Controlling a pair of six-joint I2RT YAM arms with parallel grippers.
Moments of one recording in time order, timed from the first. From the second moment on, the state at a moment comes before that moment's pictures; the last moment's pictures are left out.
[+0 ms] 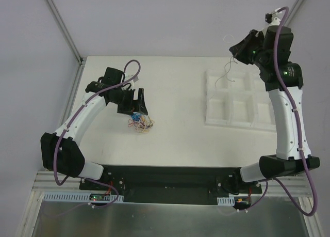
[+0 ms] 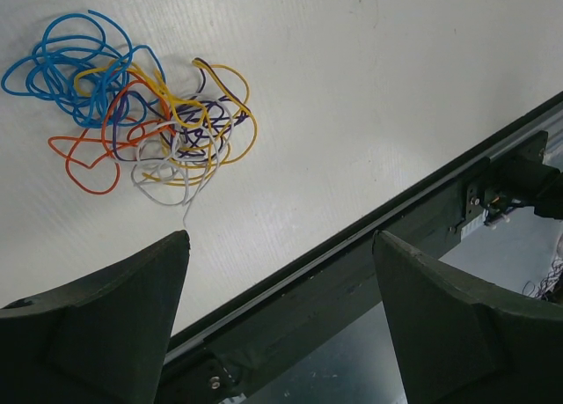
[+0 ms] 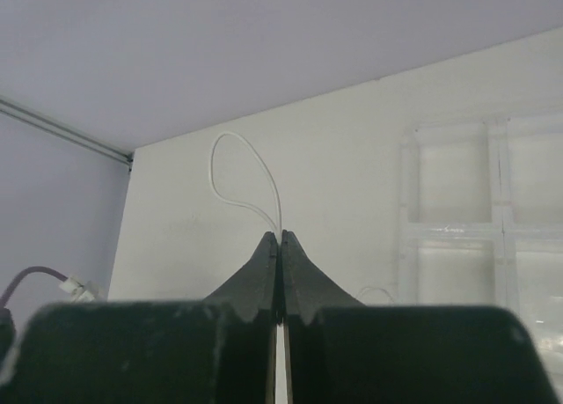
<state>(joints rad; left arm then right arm) -0.27 1.42 1.25 -0.91 0.51 -0.24 0.17 1.43 1.90 -0.79 -0.08 0.50</state>
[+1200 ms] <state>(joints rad) -0.23 1.02 1.15 -0.91 0.07 -0.55 0.09 1.33 1.54 -0.68 -0.17 0.48</state>
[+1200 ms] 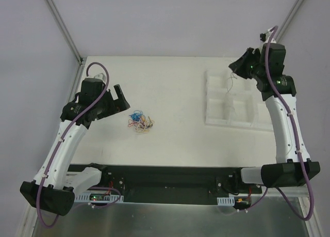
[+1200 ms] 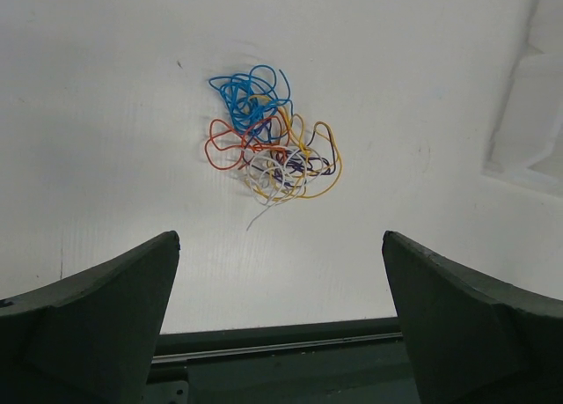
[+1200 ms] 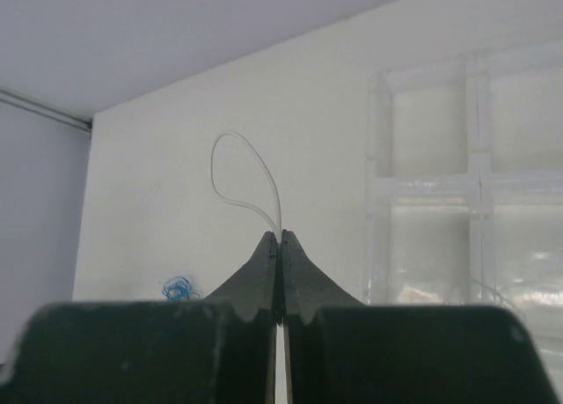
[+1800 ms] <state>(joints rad) -0.23 1.10 1.15 -0.91 0.16 -0.59 0.08 1.32 1.66 -0.62 -0.19 0.54</state>
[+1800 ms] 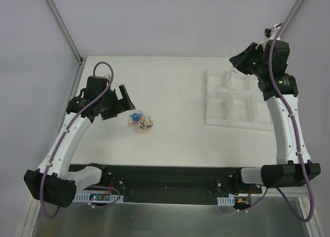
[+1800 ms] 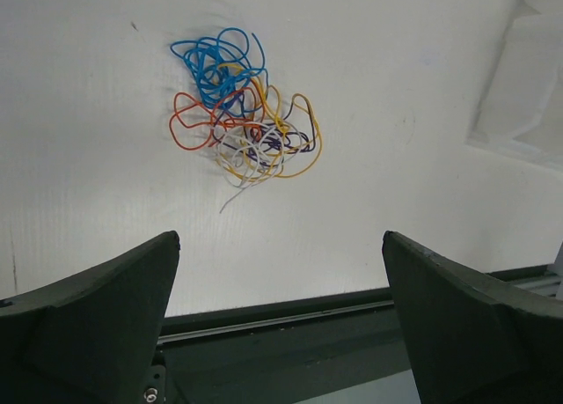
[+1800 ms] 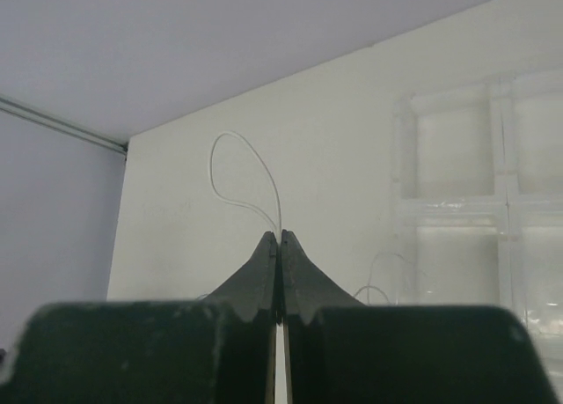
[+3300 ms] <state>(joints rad) -0.25 1.21 1.22 -0.91 0.28 -0.49 0.03 1.60 1.41 -0.59 -0.24 0.57</state>
